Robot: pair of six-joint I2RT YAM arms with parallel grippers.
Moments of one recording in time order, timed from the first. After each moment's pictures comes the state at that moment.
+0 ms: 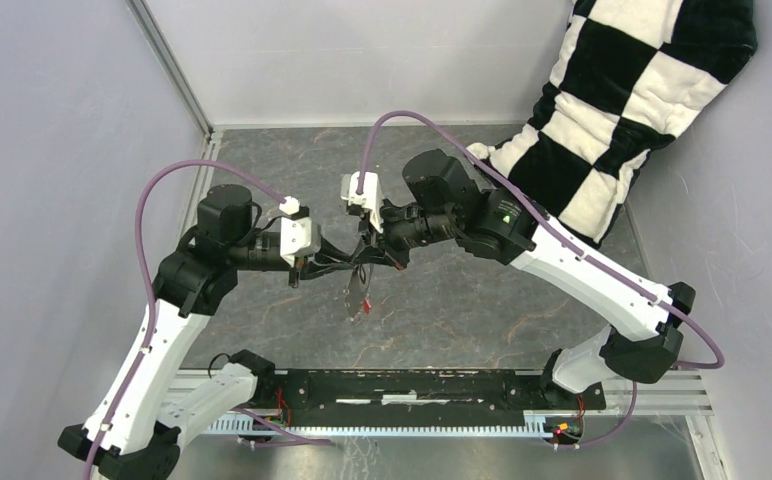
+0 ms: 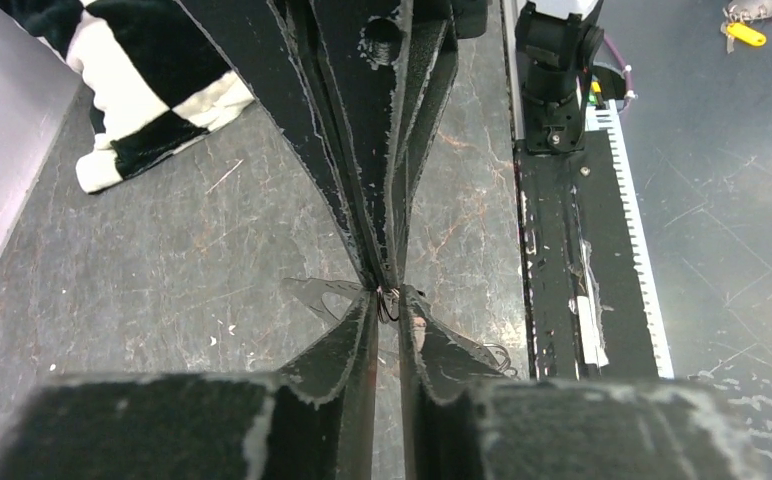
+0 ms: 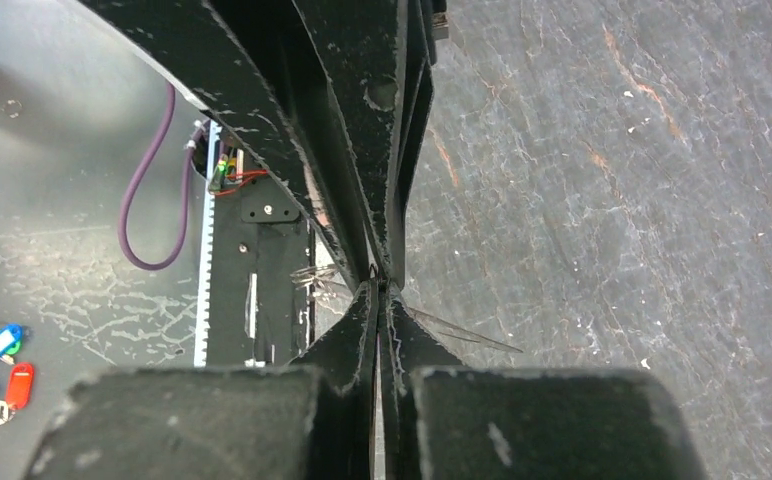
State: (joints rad) left arm -0.43 0.86 1.17 -0.74 1.00 0.55; right arm 1.03 1.48 1.72 -0.73 -0.48 -0.20
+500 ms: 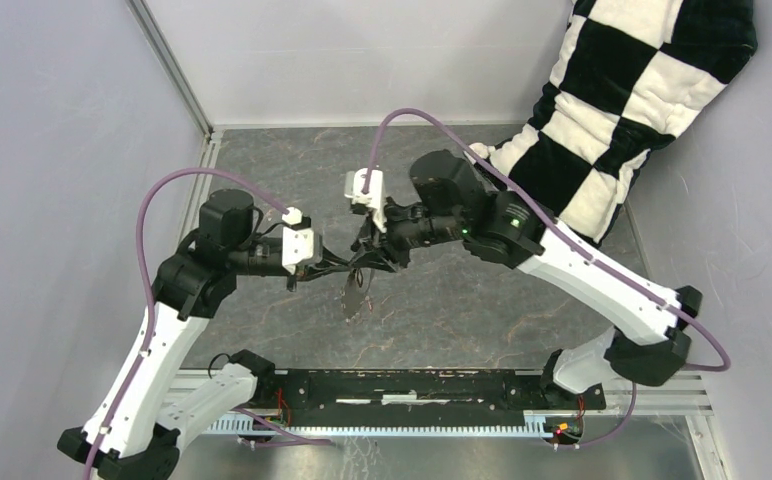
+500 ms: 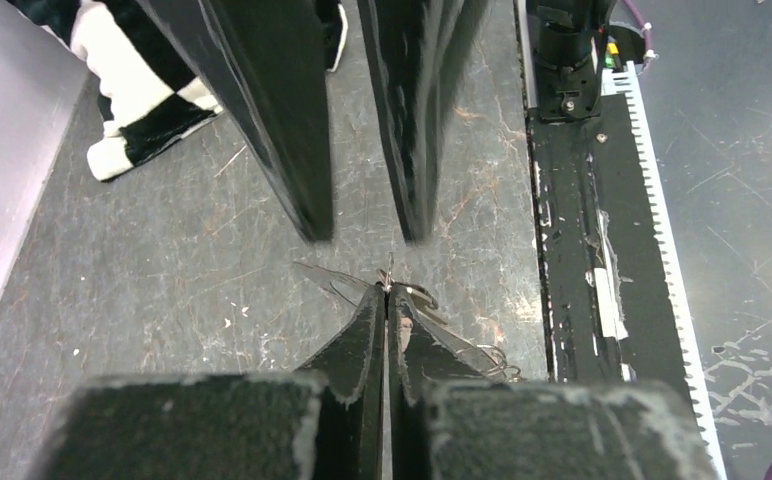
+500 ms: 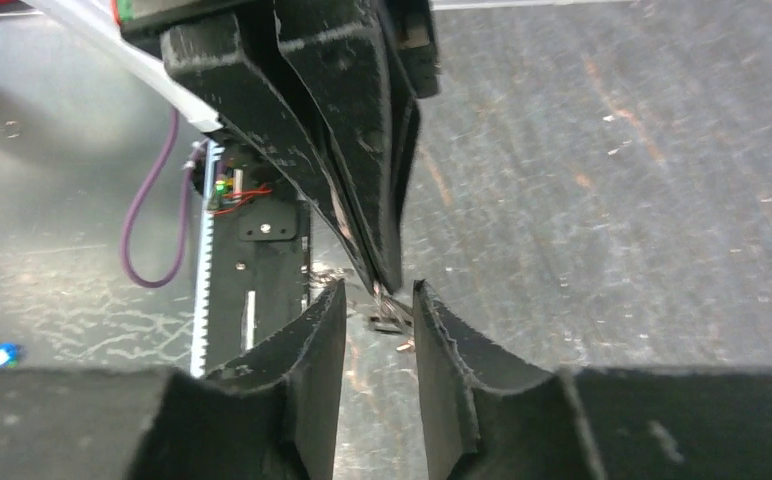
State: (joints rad) left arm -0.43 0.87 1.18 -0.85 0.97 0.69; right arm 1.05 1.50 1.78 -0.76 -0.44 -0.20
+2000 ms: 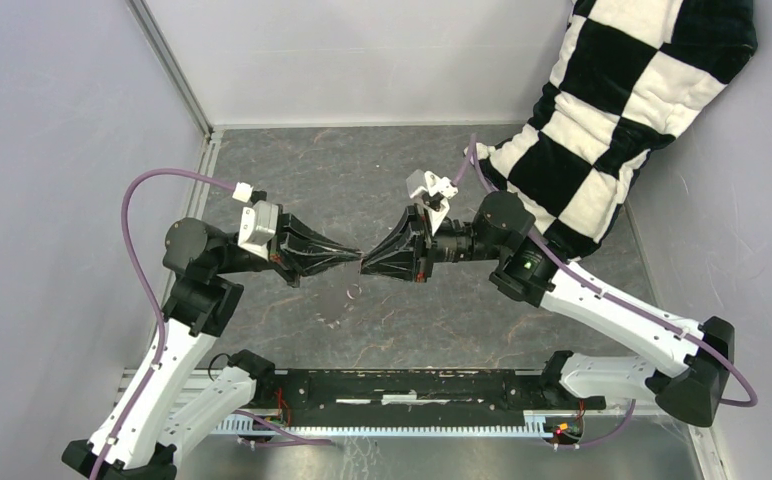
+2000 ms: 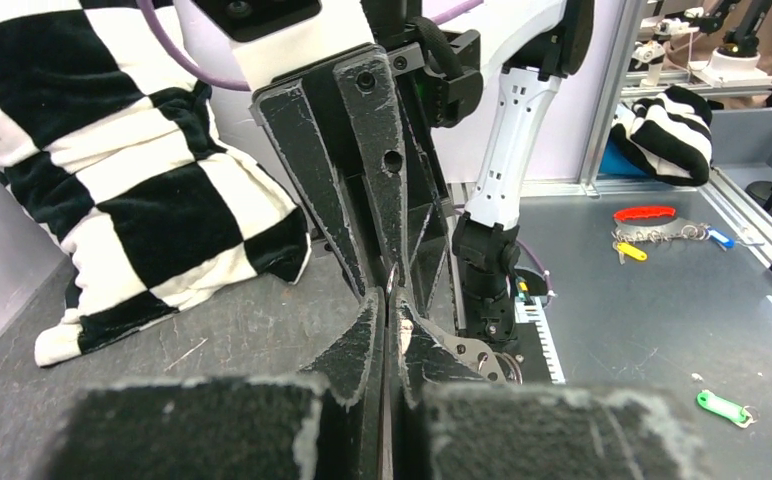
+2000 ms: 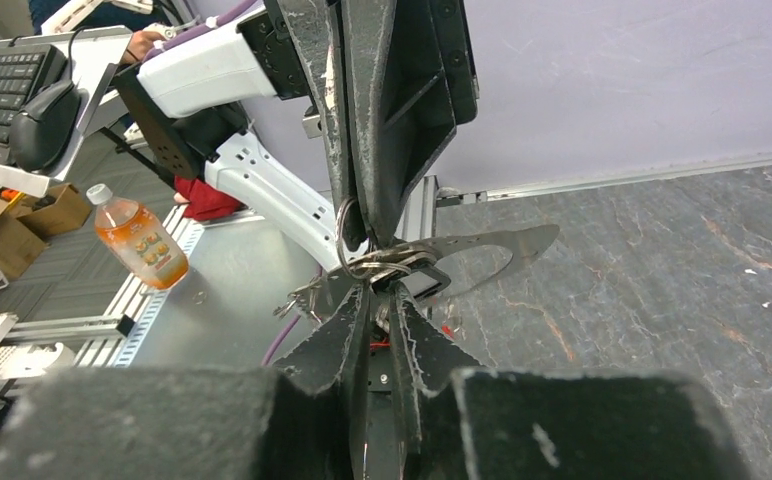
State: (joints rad) left arm -0.43 0.74 0.93 0.17 1.09 -0.25; right arm 0.94 1.16 1.06 0.25 -0.70 0.34
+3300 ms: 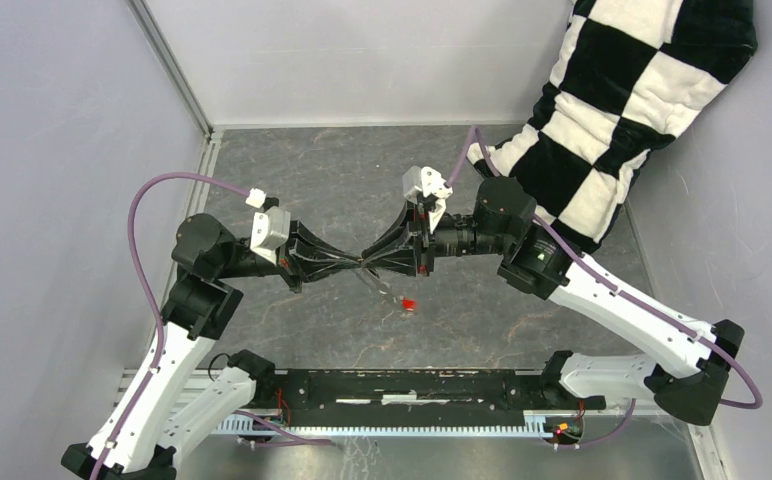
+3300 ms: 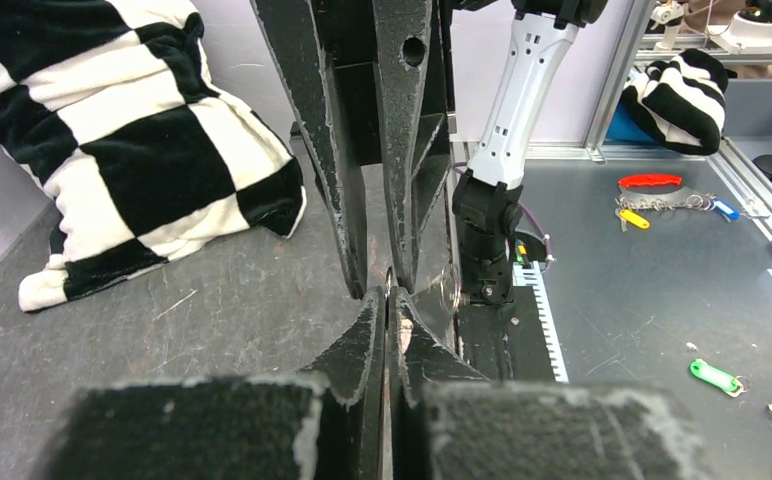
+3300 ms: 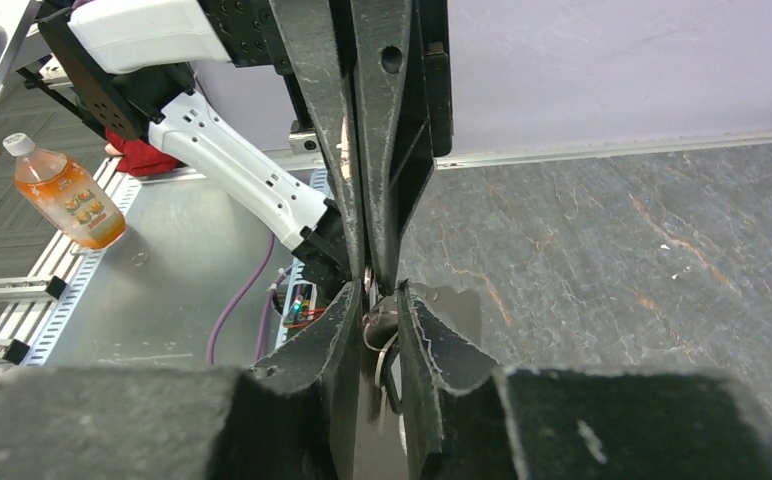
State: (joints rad) left arm -0.43 0.72 0.92 -0.02 1.08 -0.12; right arm 0.94 1.17 1.23 -0.05 -0.67 0.12
